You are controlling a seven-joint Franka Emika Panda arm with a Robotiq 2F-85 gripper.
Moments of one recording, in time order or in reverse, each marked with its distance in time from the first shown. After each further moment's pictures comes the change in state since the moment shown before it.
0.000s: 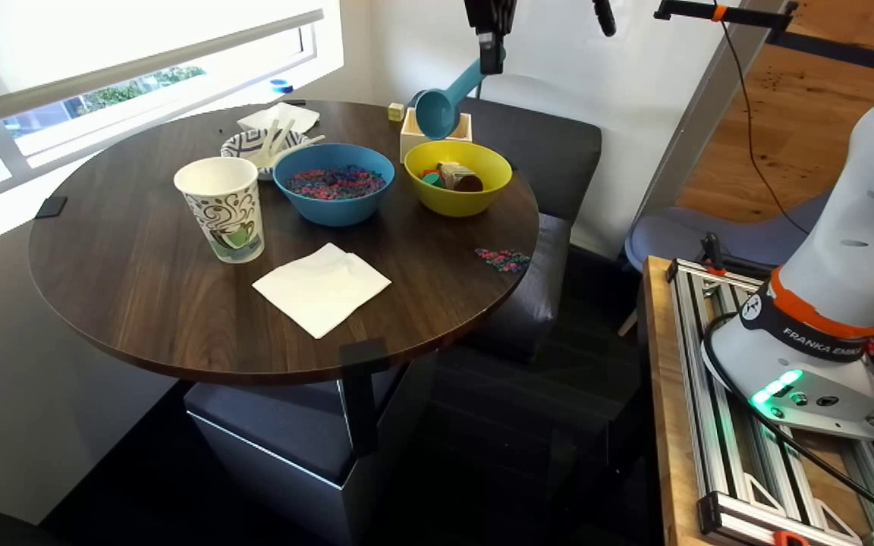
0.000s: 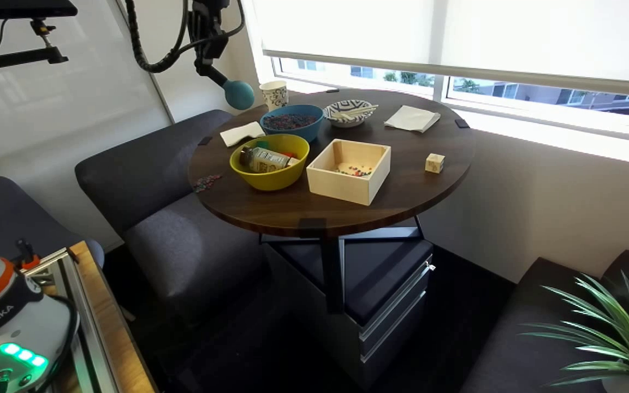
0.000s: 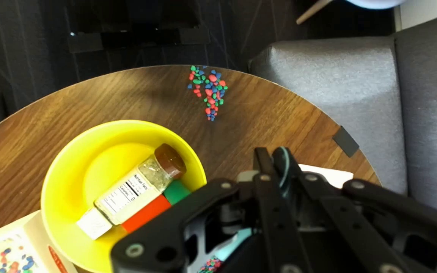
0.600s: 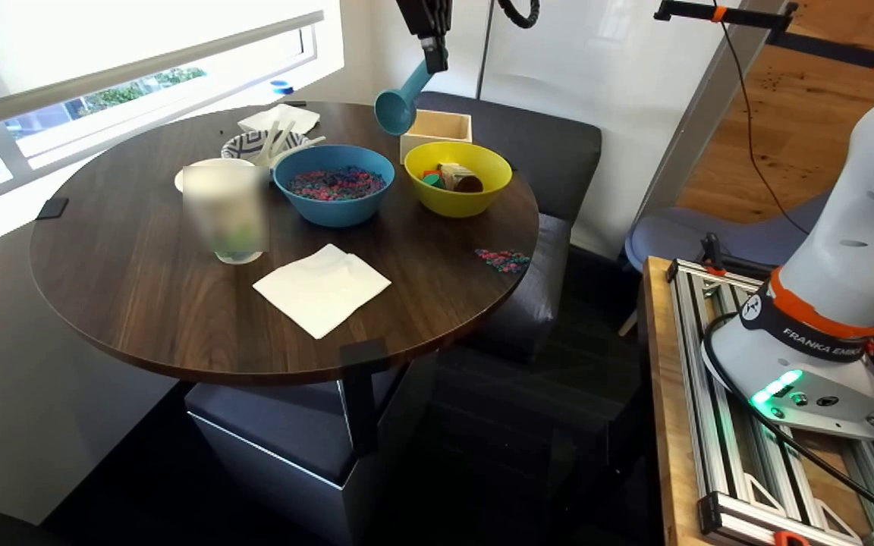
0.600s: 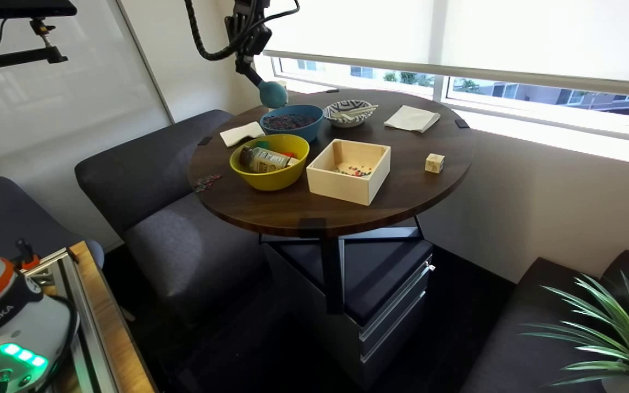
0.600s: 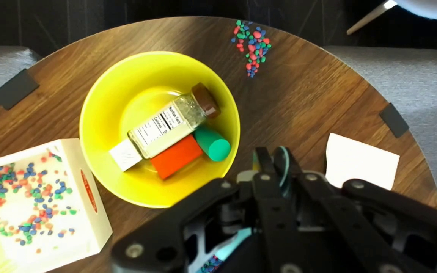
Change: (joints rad) arm -0.007 0.283 0.042 0.347 -0.126 -0.099 -0.024
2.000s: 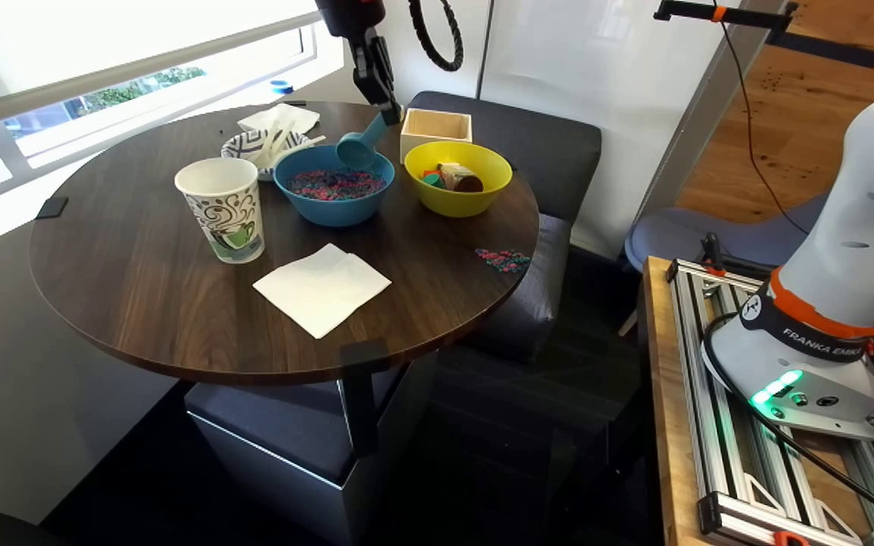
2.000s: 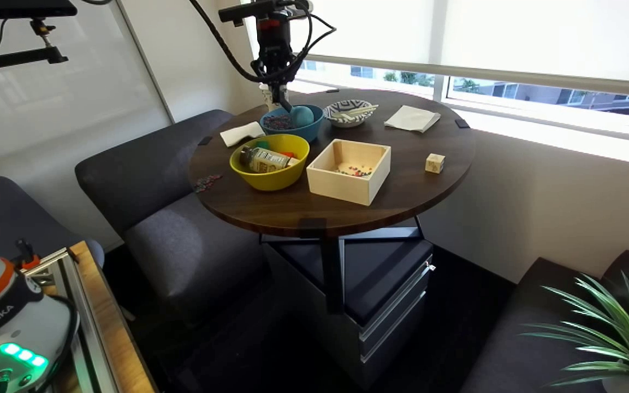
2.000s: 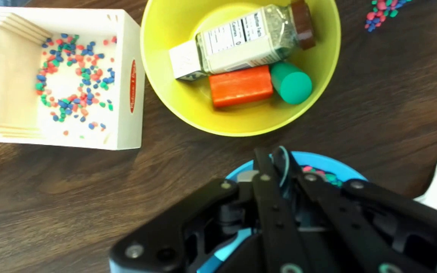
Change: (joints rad) arm 0.070 0.219 0.072 0.104 -0.336 0.143 -0.153
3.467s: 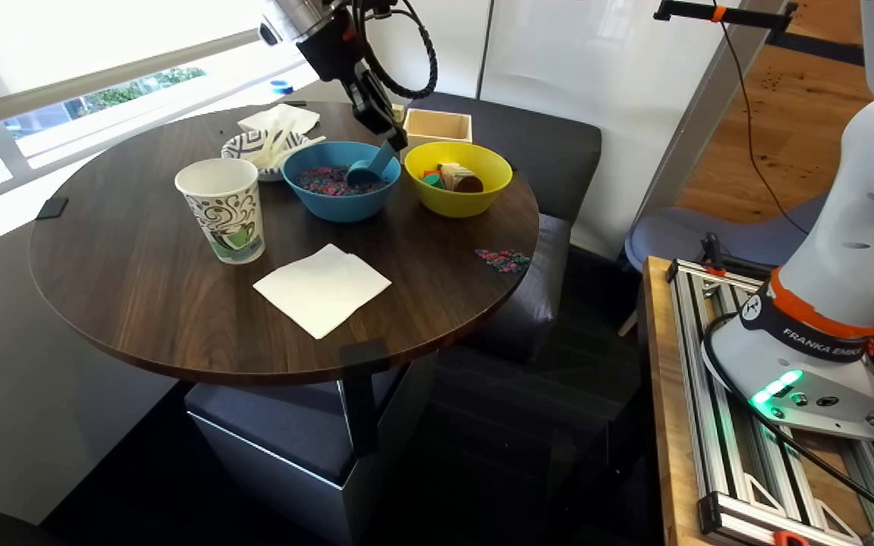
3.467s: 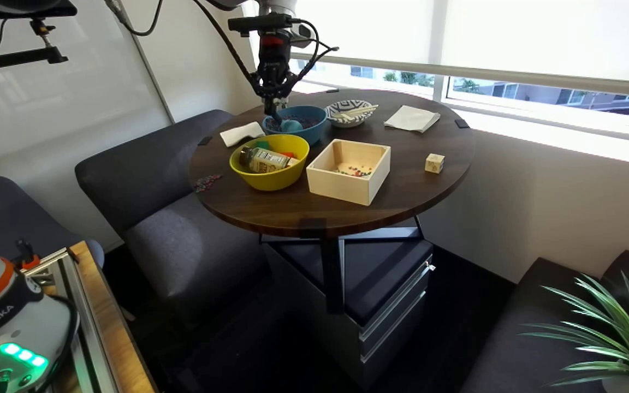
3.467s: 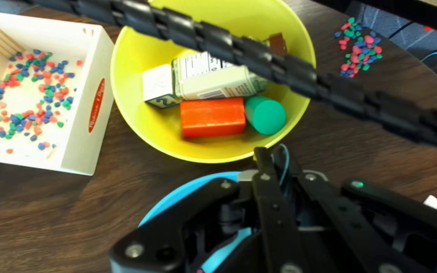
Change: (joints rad) arm 0.026 0.220 0.029 0.263 -0.023 -0.295 -0.077
